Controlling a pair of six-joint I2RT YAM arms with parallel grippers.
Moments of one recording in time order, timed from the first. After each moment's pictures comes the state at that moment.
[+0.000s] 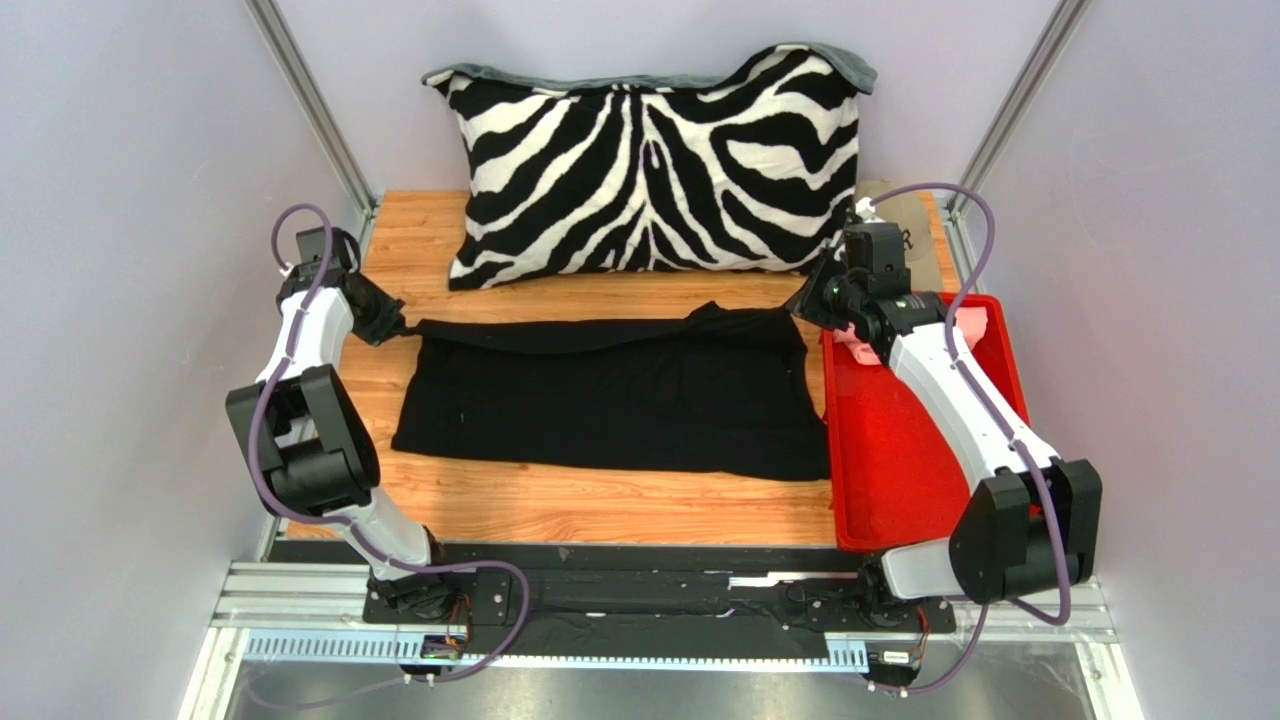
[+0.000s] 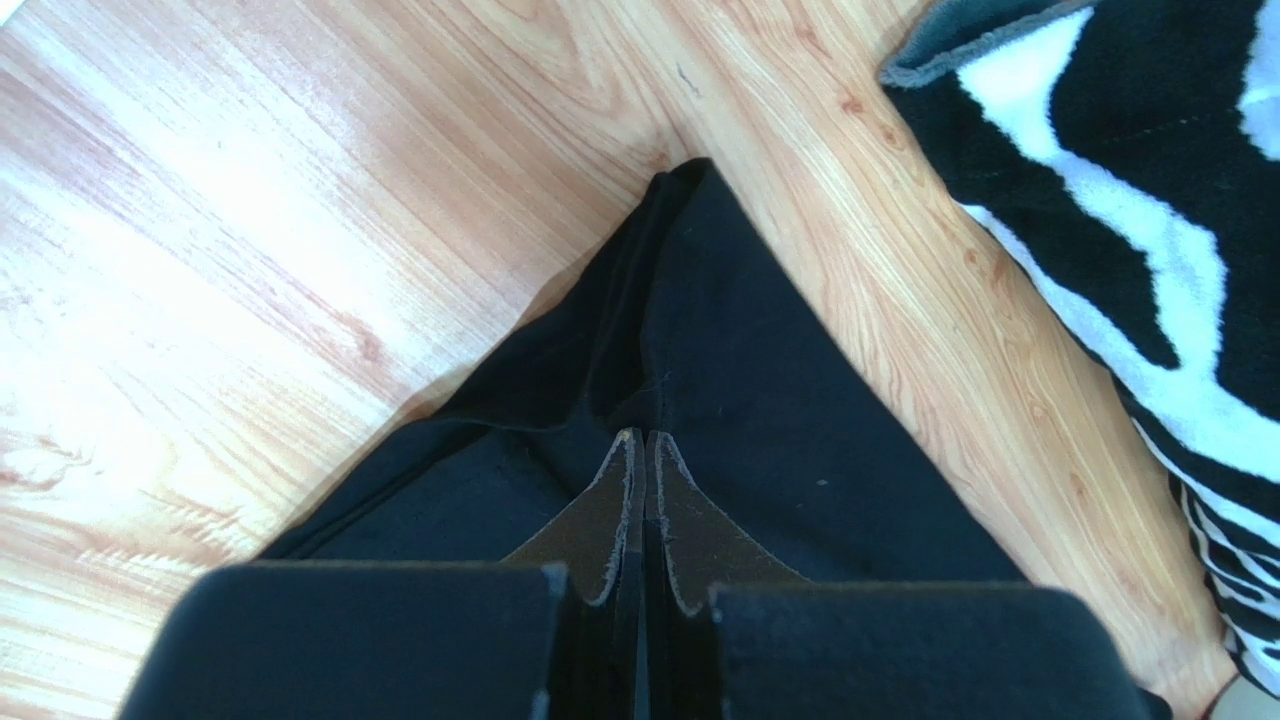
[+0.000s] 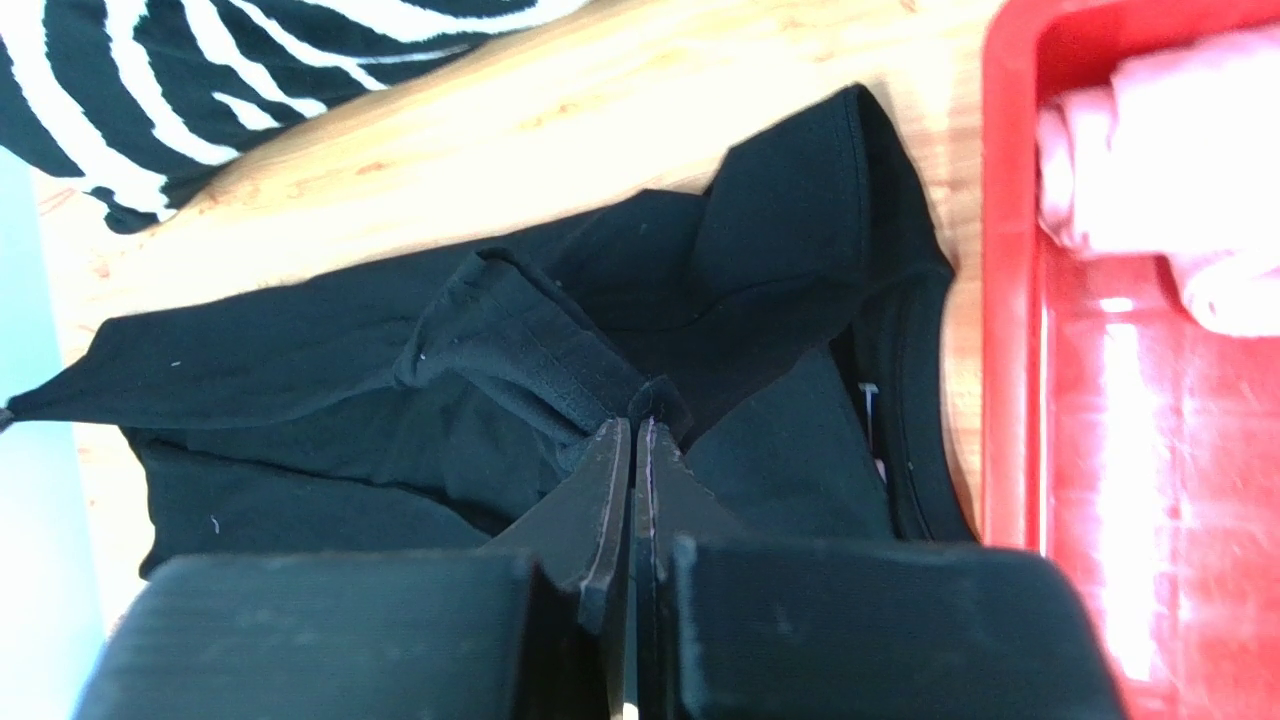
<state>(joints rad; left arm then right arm) 0.33 1.66 1.27 -0.59 0.07 -0.62 0.20 1.39 1.17 -0.45 -0.09 0.57</state>
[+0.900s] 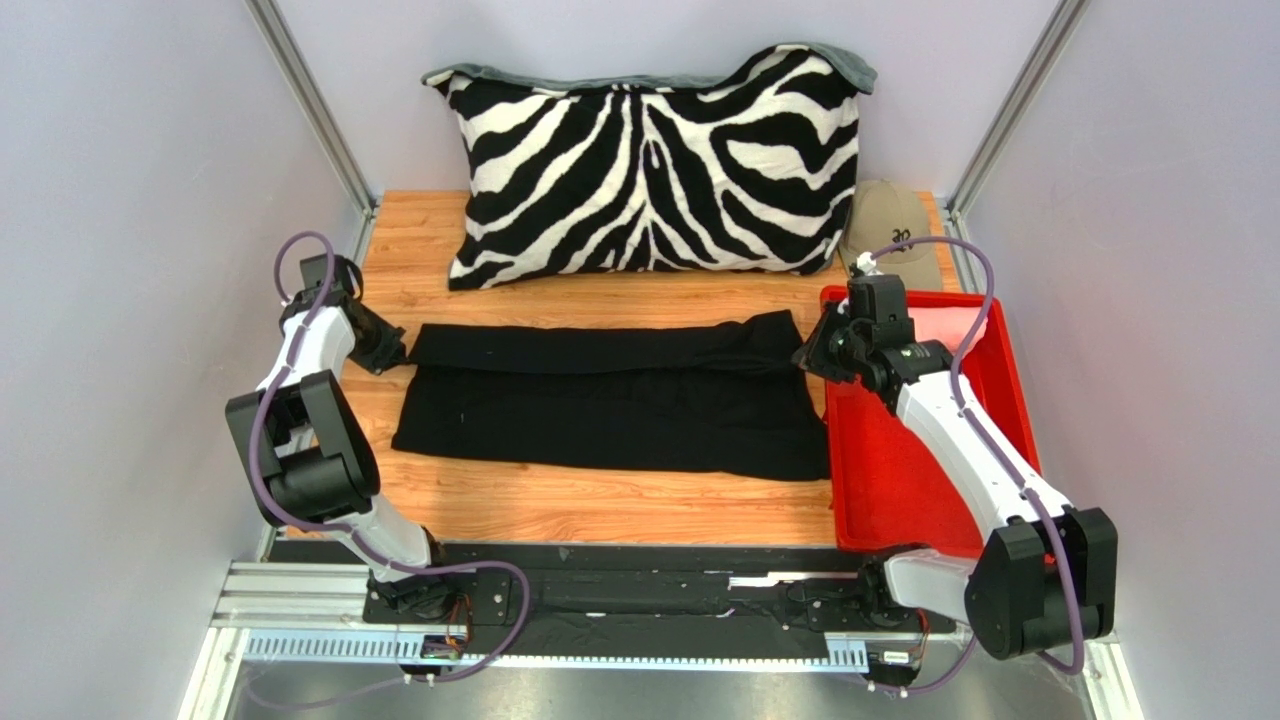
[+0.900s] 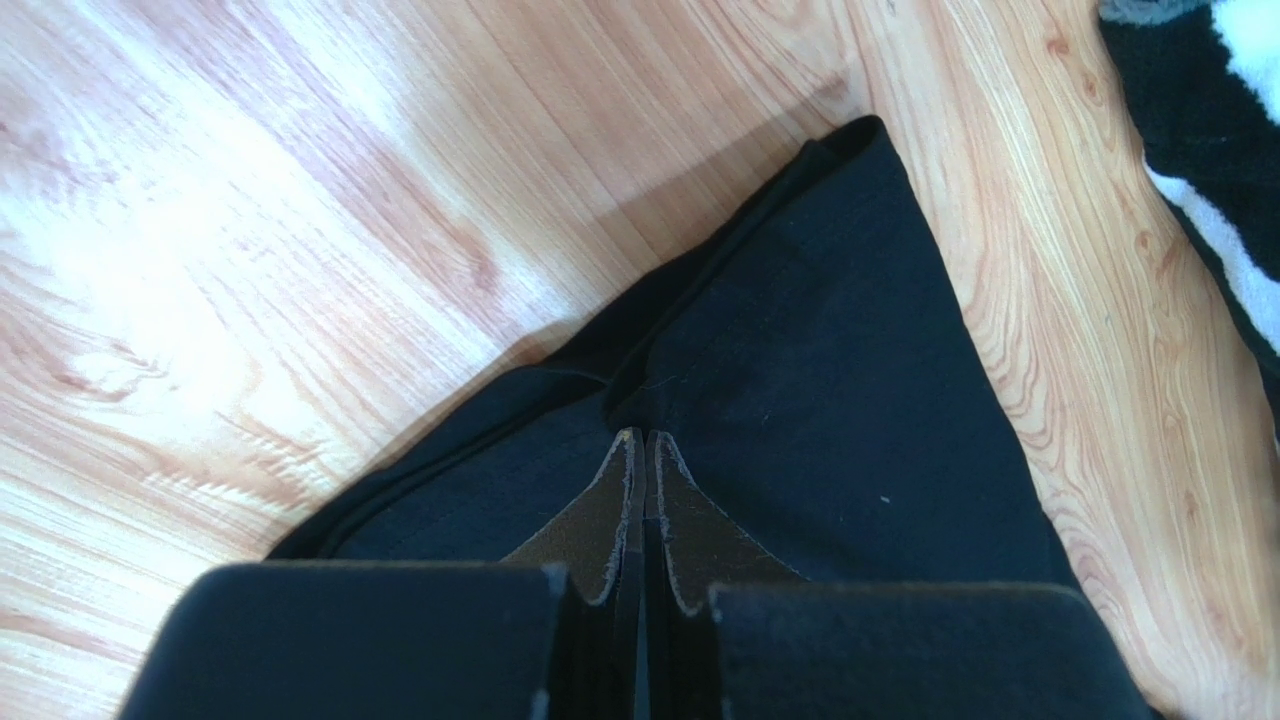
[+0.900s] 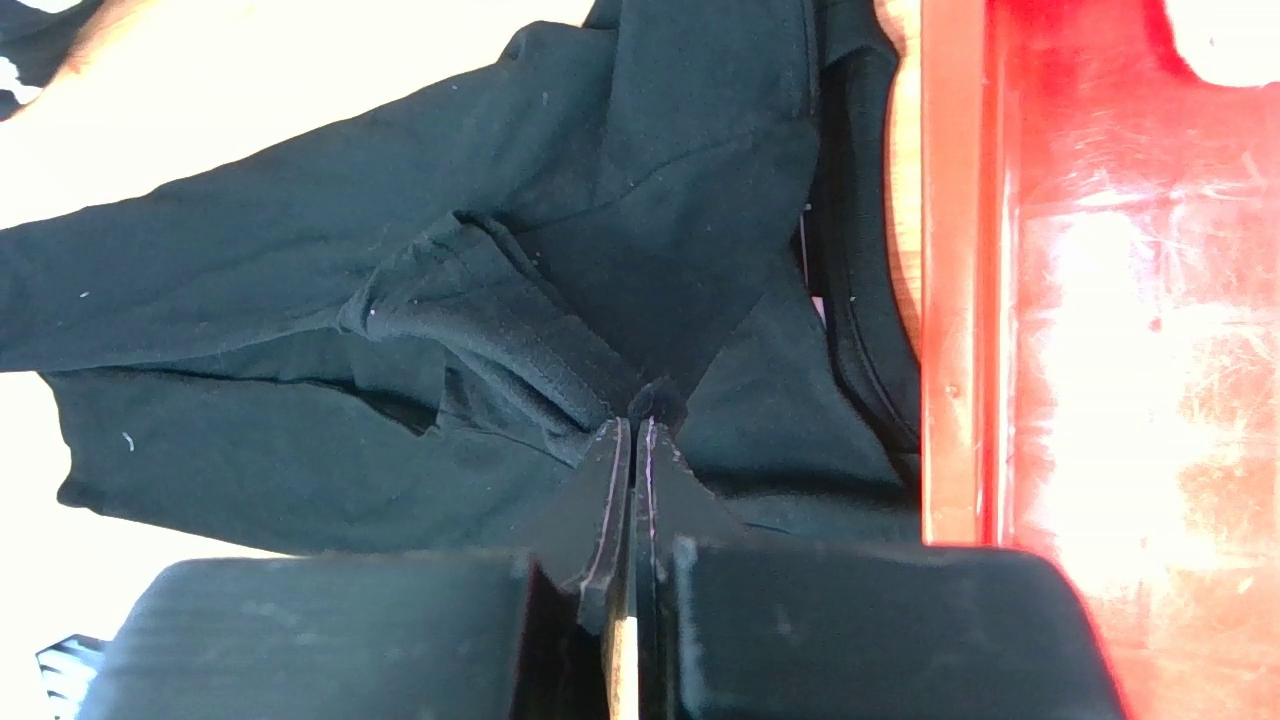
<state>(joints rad) 0.36 1.62 1.14 -0.59 0.03 -0.63 0.20 1.22 0.92 -0.48 -0.10 0.57</state>
